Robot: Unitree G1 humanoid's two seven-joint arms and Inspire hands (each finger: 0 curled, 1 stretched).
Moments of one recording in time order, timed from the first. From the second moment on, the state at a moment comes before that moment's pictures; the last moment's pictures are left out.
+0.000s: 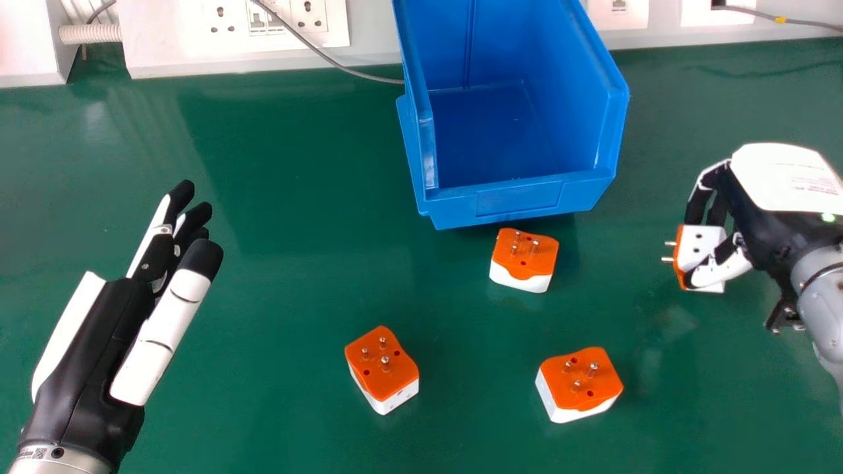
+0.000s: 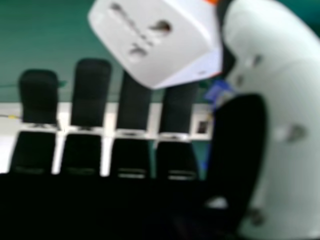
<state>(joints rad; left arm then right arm) 0.41 0.29 0.28 -0.48 -0.12 -0.01 -0.30 -0.42 -0.69 0.26 0.34 -0.72 0.12 0.05</state>
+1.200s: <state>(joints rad) 0.40 0.29 0.28 -0.48 -0.07 -0.01 -0.29 -0.21 -0.68 0.08 -0.14 -0.63 0.04 0.17</state>
